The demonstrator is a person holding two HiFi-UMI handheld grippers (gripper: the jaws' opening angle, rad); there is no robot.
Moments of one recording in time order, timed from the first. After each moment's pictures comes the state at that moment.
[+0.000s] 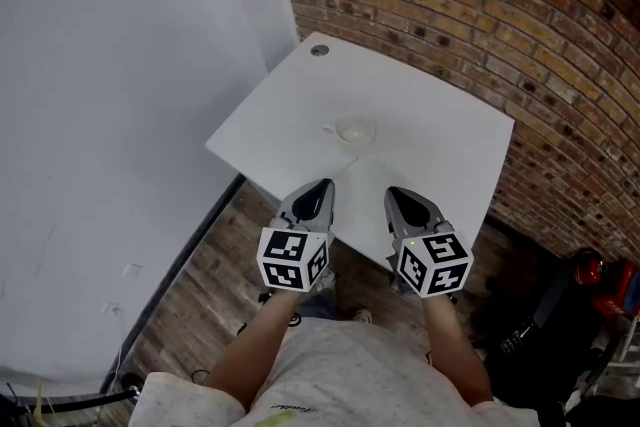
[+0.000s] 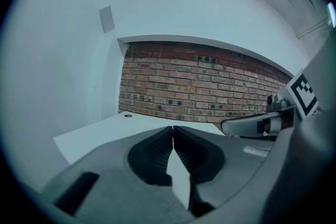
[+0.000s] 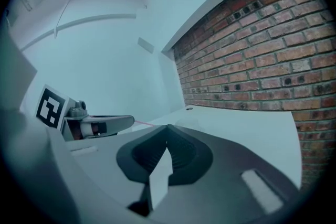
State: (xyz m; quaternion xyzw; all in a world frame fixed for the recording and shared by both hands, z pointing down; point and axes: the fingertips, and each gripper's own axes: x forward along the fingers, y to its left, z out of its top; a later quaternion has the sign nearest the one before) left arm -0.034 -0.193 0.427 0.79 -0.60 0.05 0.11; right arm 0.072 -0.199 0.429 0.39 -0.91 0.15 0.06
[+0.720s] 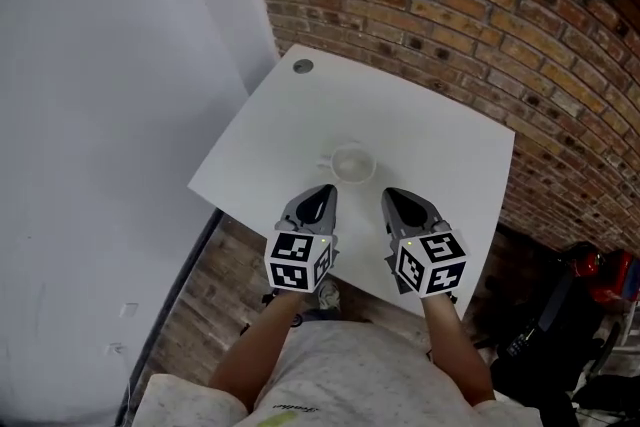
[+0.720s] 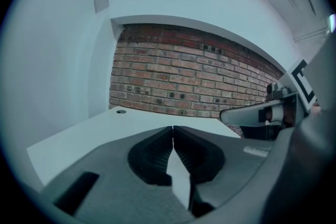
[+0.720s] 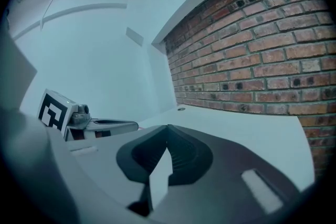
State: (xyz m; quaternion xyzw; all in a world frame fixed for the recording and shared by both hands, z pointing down) left arm -0.069 -0.308 0.459 0.82 -0.55 0.08 0.14; right arm 0.027 -0.305 0.440 0.42 -0.89 0.16 0.09
